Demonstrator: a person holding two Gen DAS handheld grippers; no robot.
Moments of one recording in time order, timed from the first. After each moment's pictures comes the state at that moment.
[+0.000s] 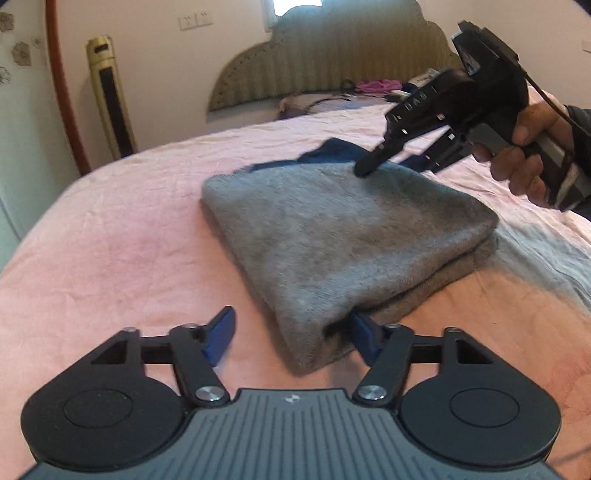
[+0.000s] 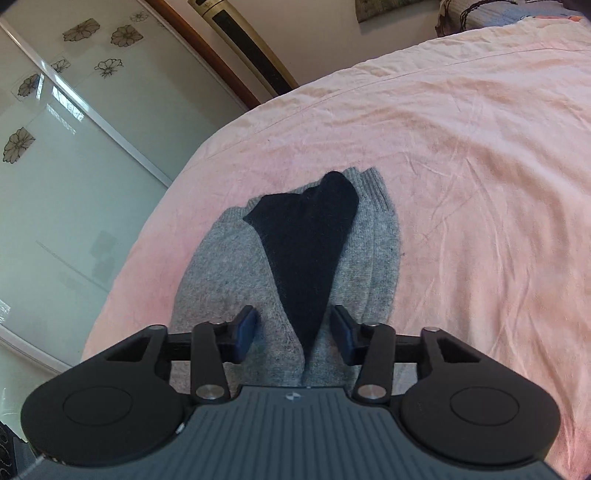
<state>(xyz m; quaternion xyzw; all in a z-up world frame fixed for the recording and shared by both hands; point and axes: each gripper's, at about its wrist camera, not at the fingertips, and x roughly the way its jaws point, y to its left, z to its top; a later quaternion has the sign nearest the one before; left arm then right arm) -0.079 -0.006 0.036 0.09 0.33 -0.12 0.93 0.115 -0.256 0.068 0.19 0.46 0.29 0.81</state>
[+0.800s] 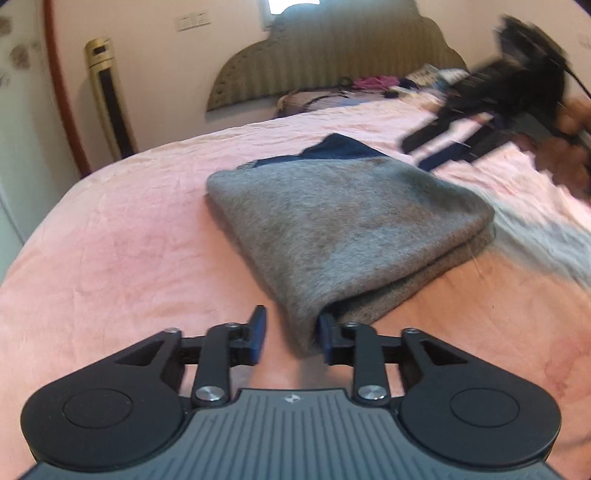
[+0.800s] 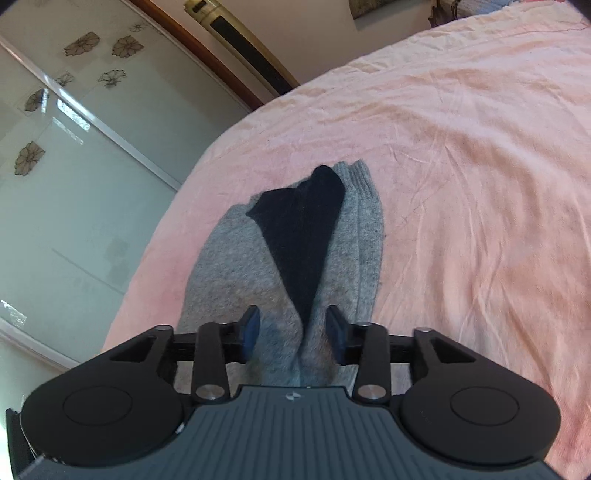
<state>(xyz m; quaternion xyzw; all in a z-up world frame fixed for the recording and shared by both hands) -0.094 0.011 0.038 0.09 0.32 -0.10 0.94 0.083 -0.292 0.083 0.22 0.45 0.32 0.80</state>
